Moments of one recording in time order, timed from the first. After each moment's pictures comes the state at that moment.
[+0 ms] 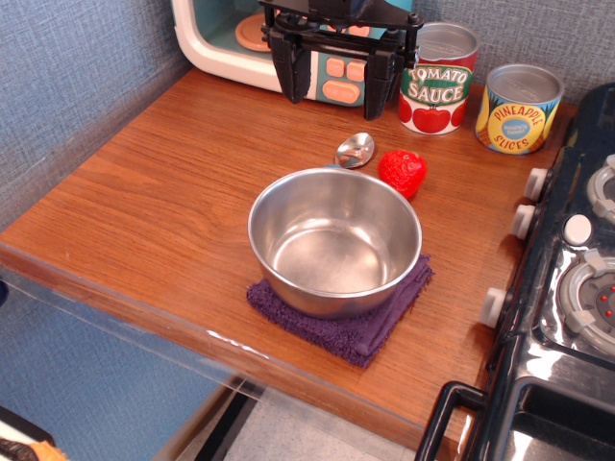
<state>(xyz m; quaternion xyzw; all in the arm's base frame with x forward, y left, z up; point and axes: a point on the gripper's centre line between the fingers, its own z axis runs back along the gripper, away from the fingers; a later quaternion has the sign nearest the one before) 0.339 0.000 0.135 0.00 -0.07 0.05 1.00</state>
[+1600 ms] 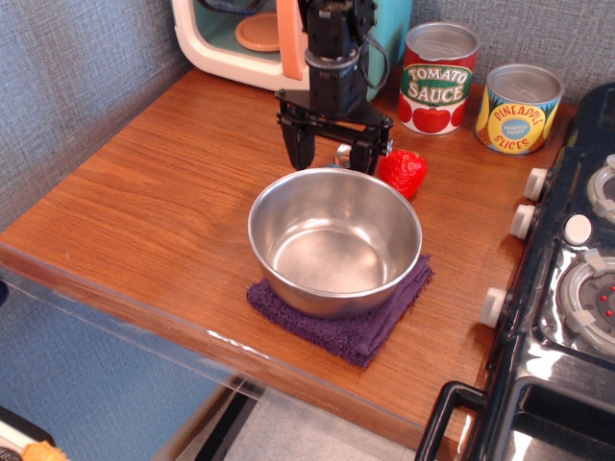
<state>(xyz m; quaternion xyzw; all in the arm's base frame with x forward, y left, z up) 0.383 0.023 0.028 -0.01 -0.03 -0.03 1.00</state>
